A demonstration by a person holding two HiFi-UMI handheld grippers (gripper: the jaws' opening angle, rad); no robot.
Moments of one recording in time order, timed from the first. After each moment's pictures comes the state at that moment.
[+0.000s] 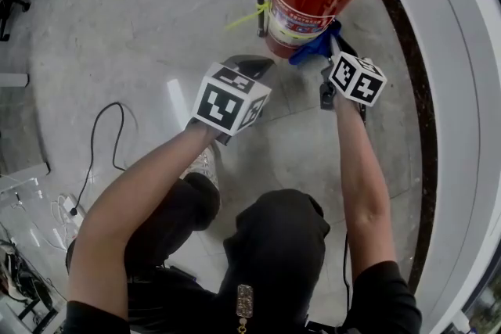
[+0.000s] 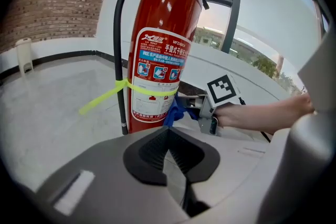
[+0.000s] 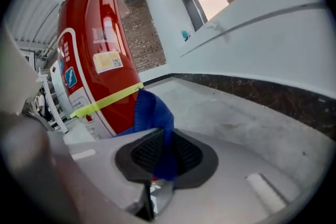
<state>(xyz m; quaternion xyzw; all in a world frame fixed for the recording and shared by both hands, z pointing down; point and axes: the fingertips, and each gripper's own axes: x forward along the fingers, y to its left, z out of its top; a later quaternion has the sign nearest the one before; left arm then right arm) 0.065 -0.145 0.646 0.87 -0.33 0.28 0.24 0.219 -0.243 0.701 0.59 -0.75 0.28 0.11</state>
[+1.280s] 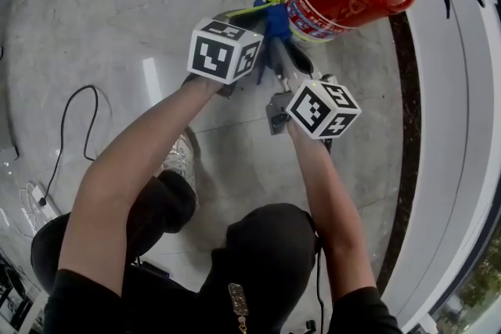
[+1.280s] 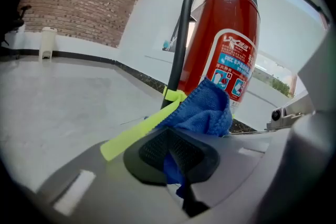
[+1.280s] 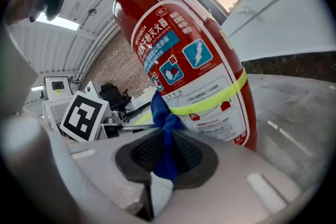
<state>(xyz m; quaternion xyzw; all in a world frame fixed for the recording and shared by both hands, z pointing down) 0.035 -0.249 0.673 0.86 -0.42 0.15 0.25 0.066 -0.198 0.652 0.45 -0.84 0.32 0.01</state>
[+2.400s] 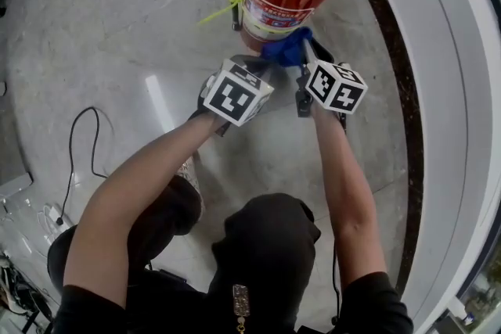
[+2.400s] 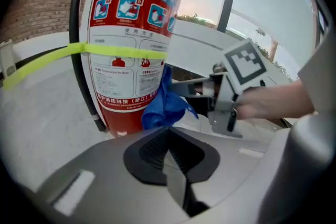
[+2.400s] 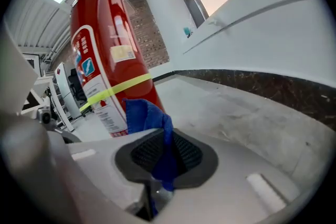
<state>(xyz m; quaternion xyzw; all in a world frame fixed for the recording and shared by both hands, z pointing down) 0.116 -0.148 0.713 0.88 -0.28 0.32 0.22 0.204 -0.217 0.714 0.56 -0.76 0.30 0.10</state>
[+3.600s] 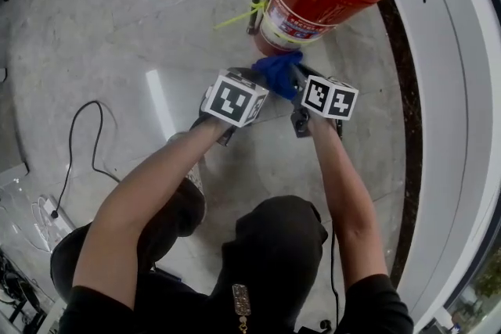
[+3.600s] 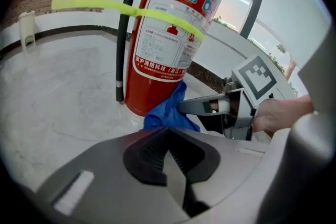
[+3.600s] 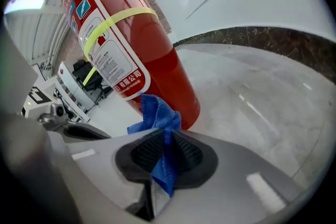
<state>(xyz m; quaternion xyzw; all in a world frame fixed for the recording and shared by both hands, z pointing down) 0.074 -0.141 0.752 0.83 -0.33 0.32 0.32 0.153 -0.182 0.778 0.47 -0.75 0.42 0.18</state>
